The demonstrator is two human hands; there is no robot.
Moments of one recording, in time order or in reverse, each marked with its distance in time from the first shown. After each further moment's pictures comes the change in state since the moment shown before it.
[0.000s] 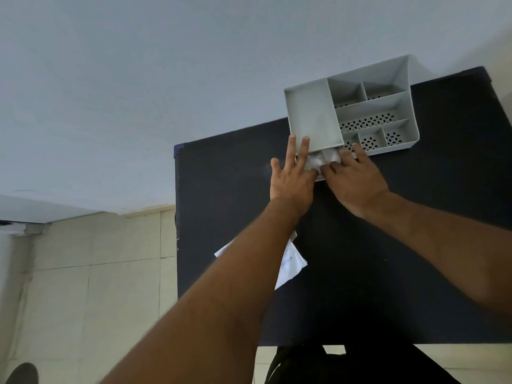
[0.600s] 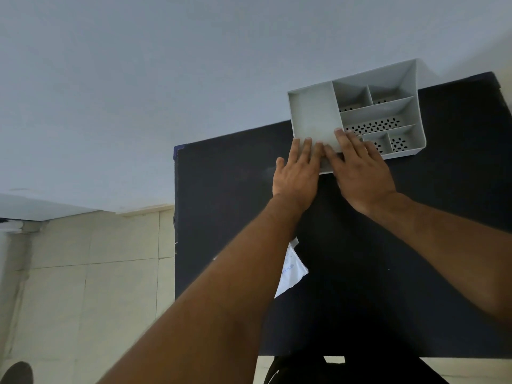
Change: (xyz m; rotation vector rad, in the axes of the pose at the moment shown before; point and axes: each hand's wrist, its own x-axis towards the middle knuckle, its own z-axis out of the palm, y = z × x) left_hand 0.017 -0.008 -0.014 -0.274 -0.024 -0.039; right_hand 0.020 0.010 0.004 0.226 0.128 0.171
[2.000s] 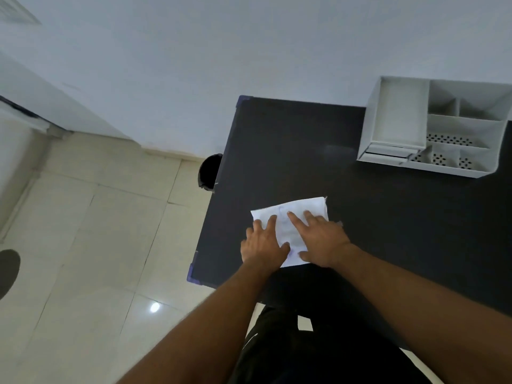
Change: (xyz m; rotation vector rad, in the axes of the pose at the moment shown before) left_hand -0.231 -0.073 0.118 -0.413 -0.206 -0.671; right_hand -0.090 -0.178 0.058 -0.067 -0.652 -0.362
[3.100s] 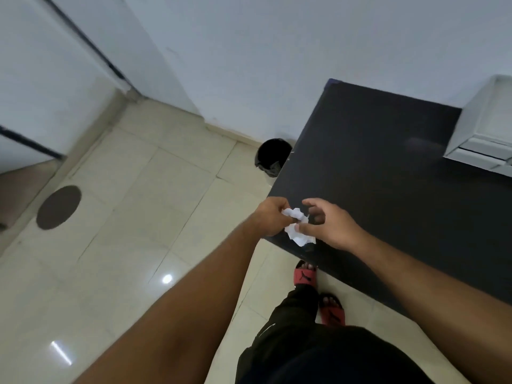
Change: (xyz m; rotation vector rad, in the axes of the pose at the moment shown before) left_hand -0.071 -0.145 -0.048 -0.594 -0.005 -0.037; right_hand -0.032 -0.148 -0.014 0.882 0.046 -0.120
